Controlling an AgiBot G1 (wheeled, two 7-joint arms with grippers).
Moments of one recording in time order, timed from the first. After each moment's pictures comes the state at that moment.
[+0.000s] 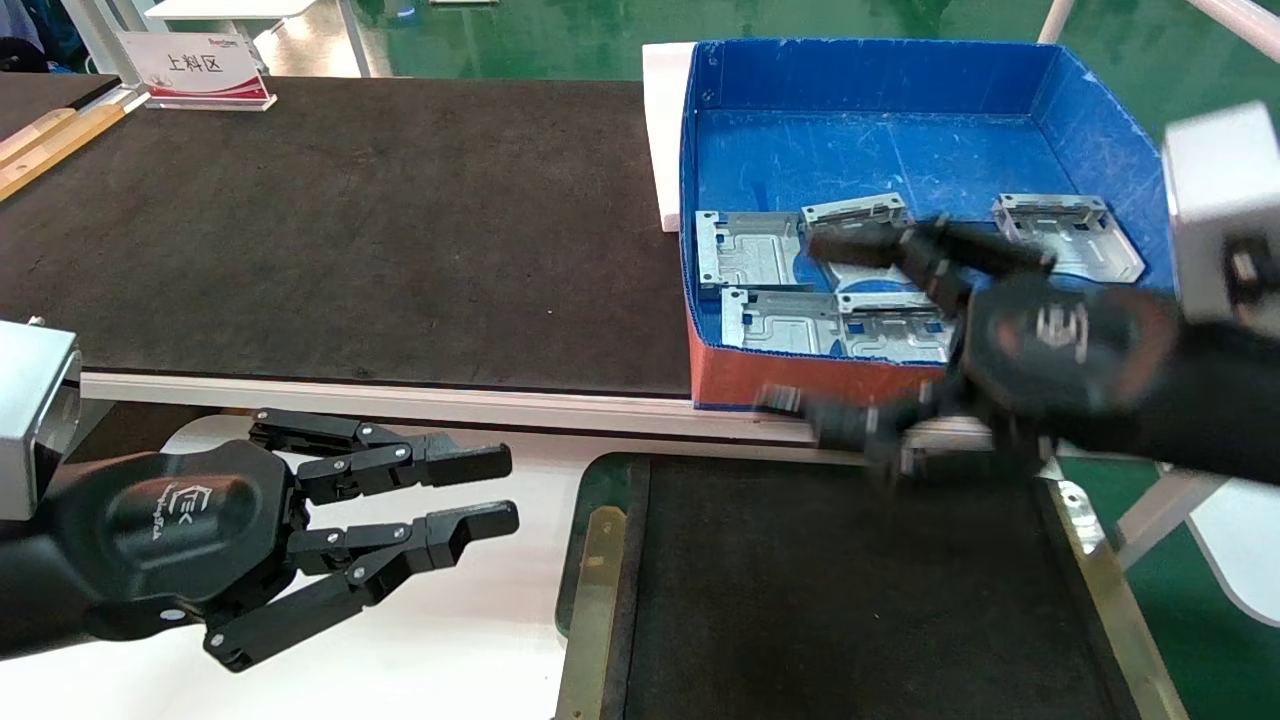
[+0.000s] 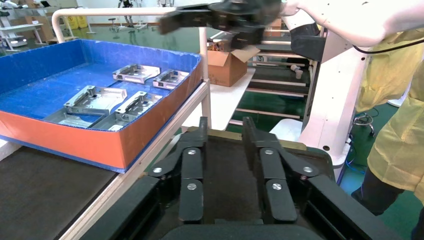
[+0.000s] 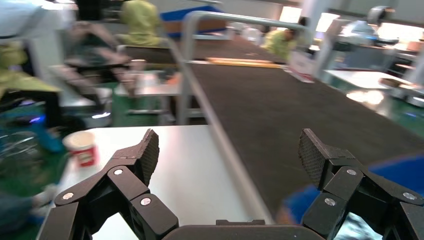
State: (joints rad) left arm -1.09 0.55 0.42 -1.23 0.62 1.42 -0.10; right arm 1.27 -0.67 -0.31 1.12 -0.85 -1.39 0.22
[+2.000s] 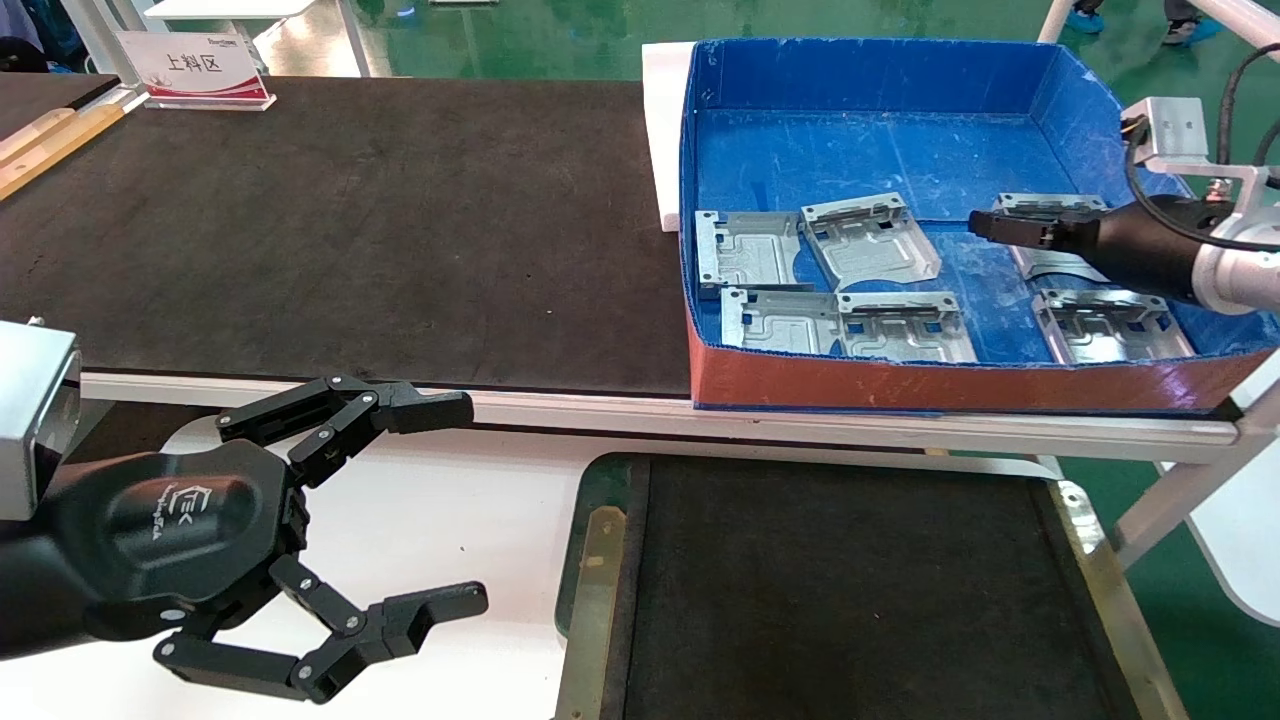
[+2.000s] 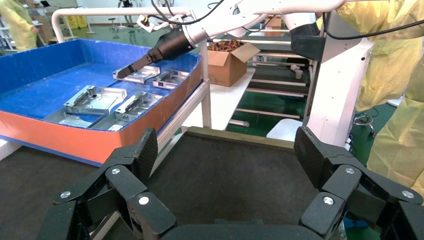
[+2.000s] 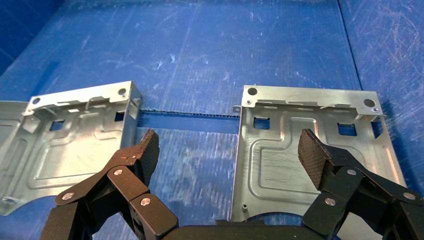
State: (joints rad) left arm -1.09 0.55 0.42 -1.23 0.62 1.42 -0.10; right arm 1.83 -1.05 -0.55 -0.05 -1.38 -0.74 0.34
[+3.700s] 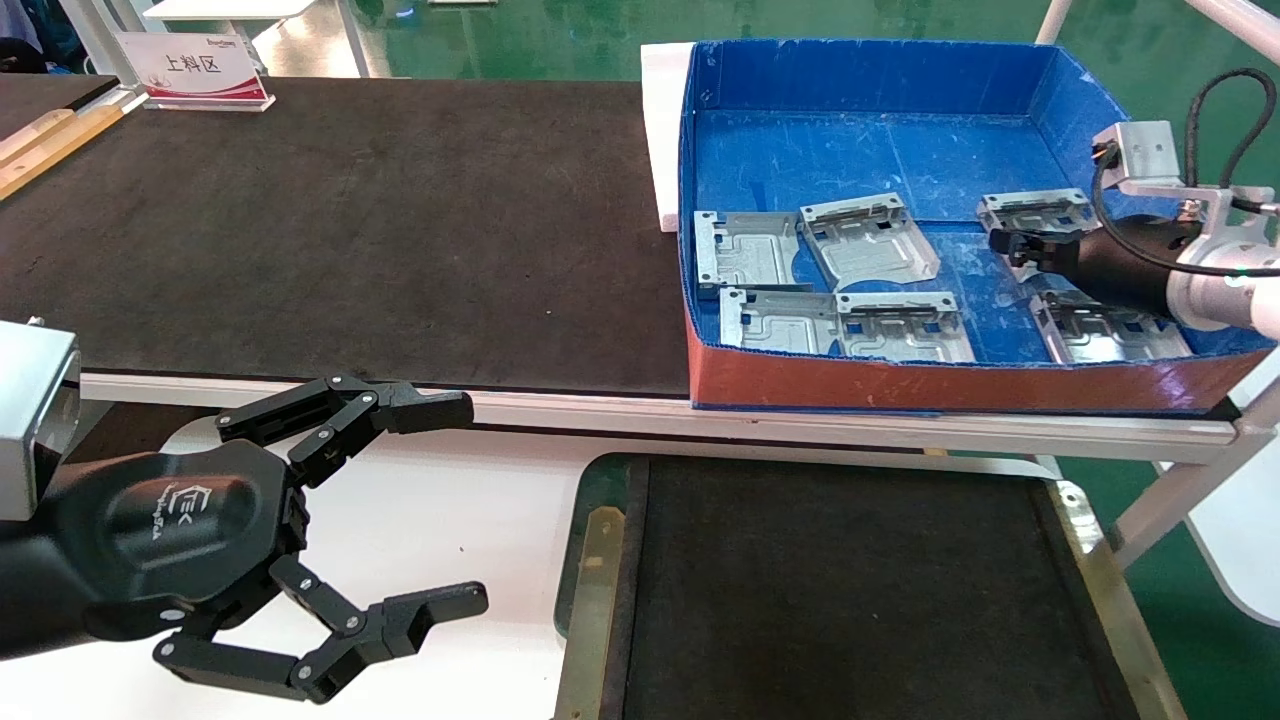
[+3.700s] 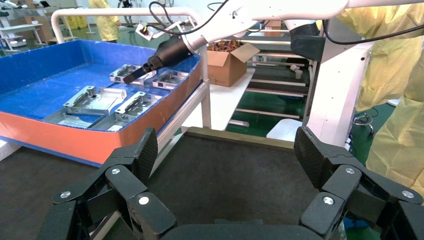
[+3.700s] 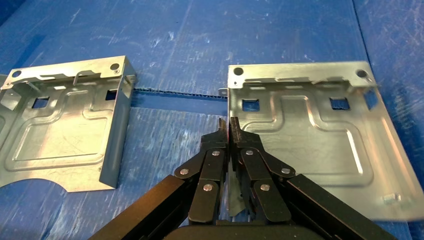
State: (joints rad) left arm -1.09 0.55 0.42 -1.23 0.62 1.42 -0.10; right arm 1.80 -1.06 -0.58 0.01 -1.42 -0.71 0.37
